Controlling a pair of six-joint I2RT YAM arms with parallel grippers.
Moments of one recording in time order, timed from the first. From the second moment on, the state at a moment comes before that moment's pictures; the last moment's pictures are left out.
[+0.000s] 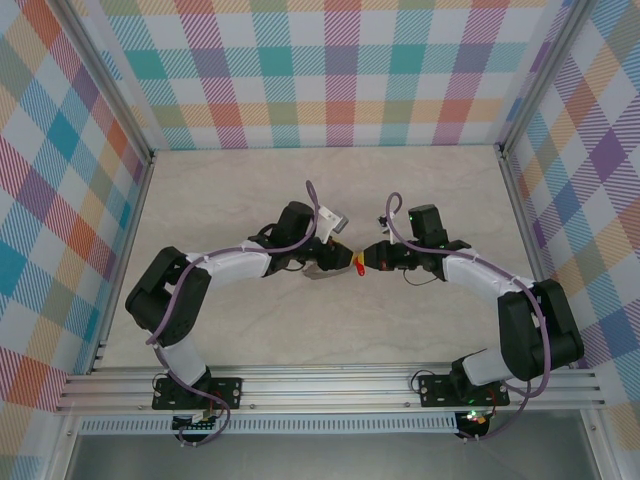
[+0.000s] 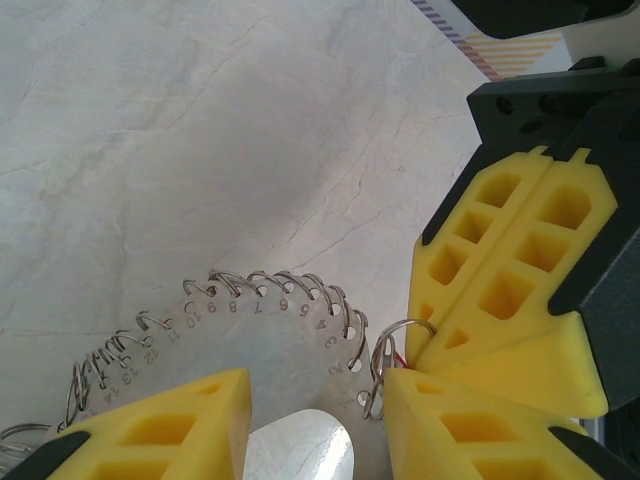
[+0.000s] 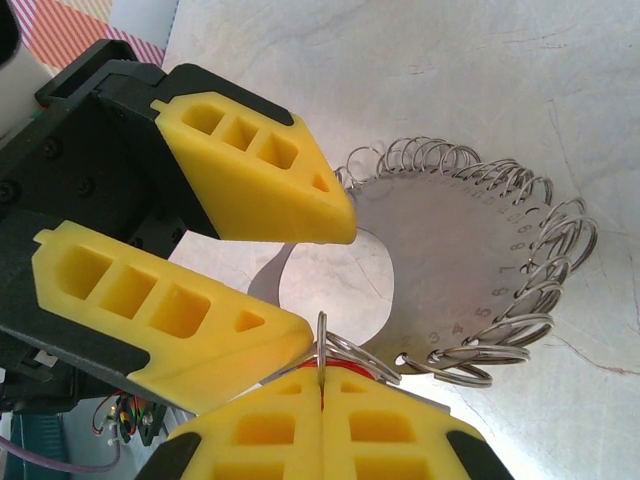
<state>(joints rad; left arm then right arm) -0.66 1.74 1.01 0.10 0.57 -0.19 0.34 1.43 0.76 -0.16 -0.79 0.36</state>
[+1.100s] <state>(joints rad) -0.71 1.80 1.00 0.14 0.59 -0.22 0.33 1.44 0.71 -0.12 -0.79 0.37</state>
